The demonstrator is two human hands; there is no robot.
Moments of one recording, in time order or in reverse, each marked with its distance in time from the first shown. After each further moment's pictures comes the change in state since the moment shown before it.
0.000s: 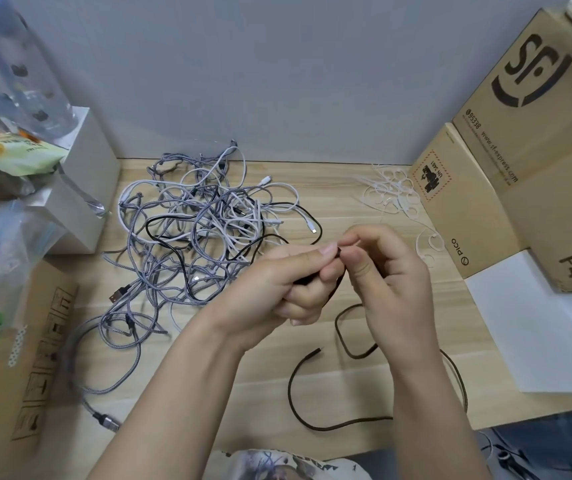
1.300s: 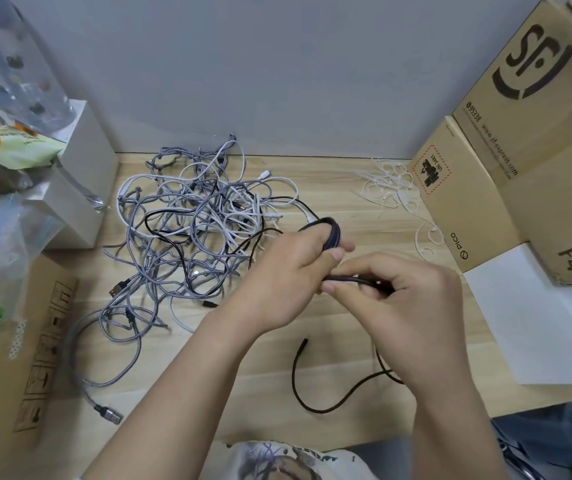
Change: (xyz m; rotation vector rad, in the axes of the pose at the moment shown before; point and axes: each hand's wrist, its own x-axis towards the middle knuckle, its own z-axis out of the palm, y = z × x) left_hand 0.016 -0.014 -0.001 0.754 0.321 0.237; right_hand -0.017 -0.024 -0.006 -0.451 0.039 -0.021
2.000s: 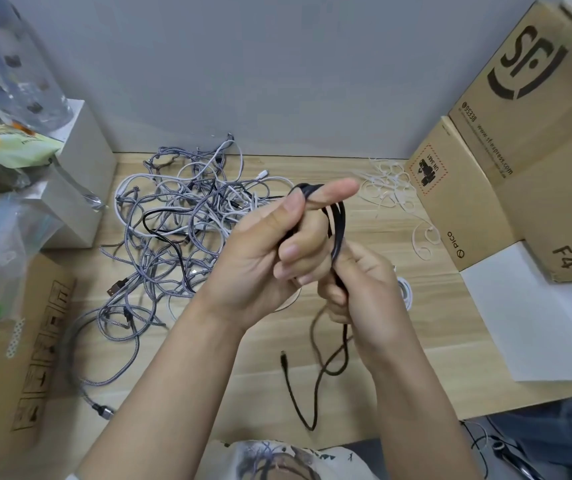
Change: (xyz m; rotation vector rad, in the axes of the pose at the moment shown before) left_hand -0.004 0.018 -0.013 -1.171 -0.329 0.186; right_hand 0.009 0.003 0.026 0.664 -0.177 0.510
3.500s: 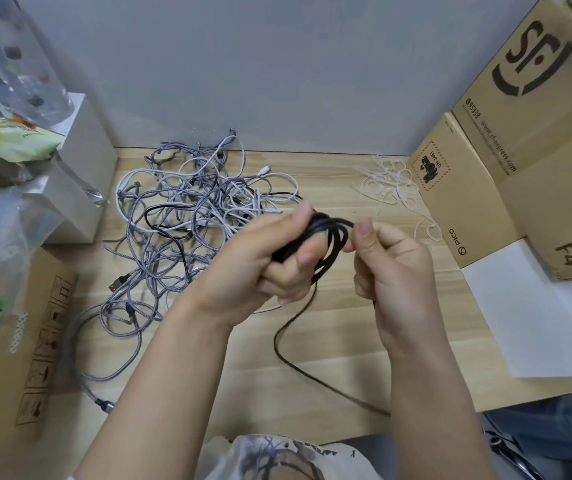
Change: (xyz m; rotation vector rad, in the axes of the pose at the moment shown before) left_hand -0.015 0.013 -0.010 0.281 0.060 -0.269; right_hand 0.006 -0.005 -0.011 0.007 0.161 -0.123
